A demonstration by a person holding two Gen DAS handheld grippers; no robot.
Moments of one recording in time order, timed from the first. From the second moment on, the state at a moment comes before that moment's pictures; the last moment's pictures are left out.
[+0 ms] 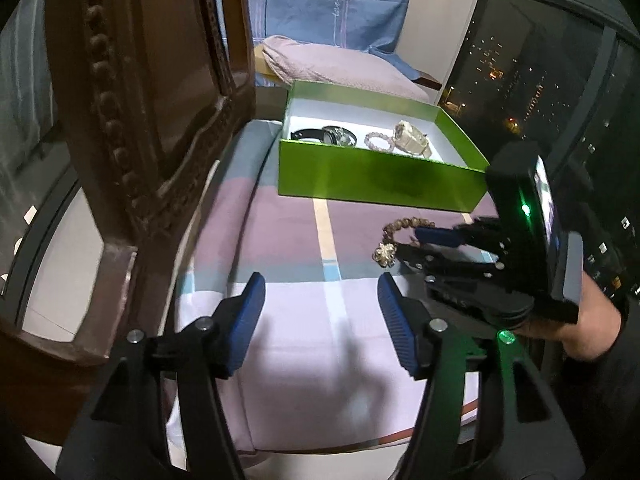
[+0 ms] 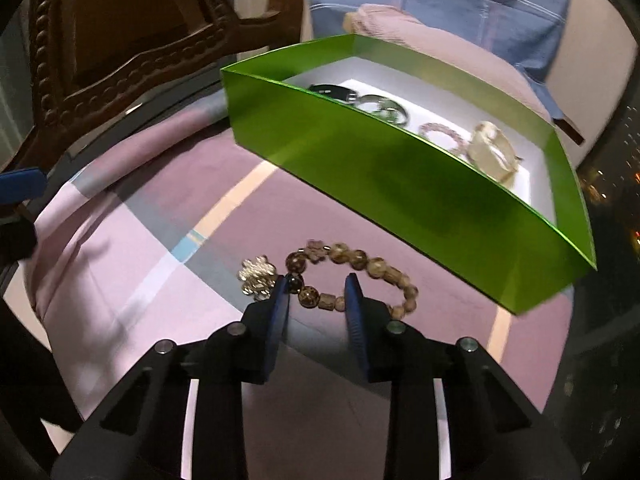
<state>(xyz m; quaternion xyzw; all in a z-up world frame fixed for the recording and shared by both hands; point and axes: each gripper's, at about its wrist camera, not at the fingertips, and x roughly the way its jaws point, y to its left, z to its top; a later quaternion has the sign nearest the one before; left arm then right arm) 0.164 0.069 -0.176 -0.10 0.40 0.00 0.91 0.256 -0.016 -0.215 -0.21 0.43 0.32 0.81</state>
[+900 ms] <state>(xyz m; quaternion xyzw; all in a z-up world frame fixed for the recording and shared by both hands) 0.257 0.021 -0.234 -0.06 0.48 -0.01 0.88 0.194 -0.150 -0.123 0.07 0.39 0.30 0.87</state>
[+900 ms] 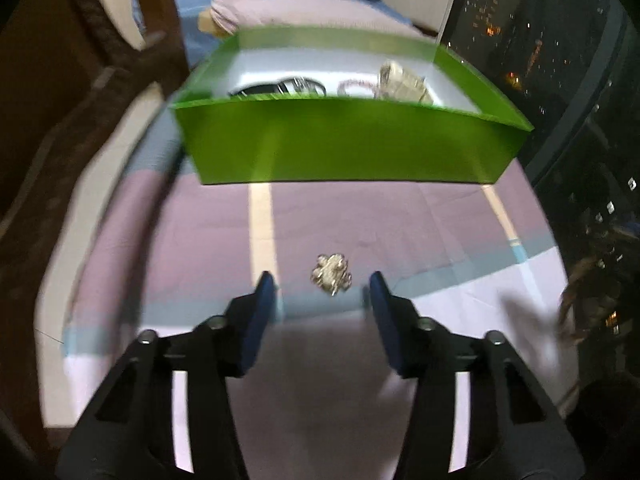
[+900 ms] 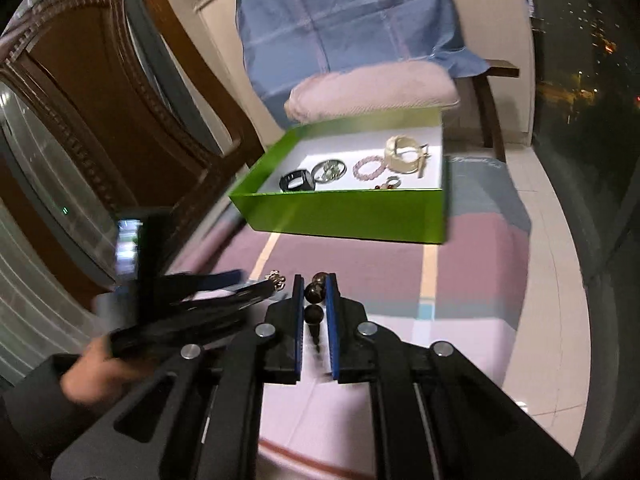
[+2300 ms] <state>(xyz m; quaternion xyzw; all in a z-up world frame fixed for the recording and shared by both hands) 0.018 -0.005 -0.020 -0.05 0.30 0.01 0.95 0.032 -0.142 -0.002 0.01 0.27 0.22 0.94</state>
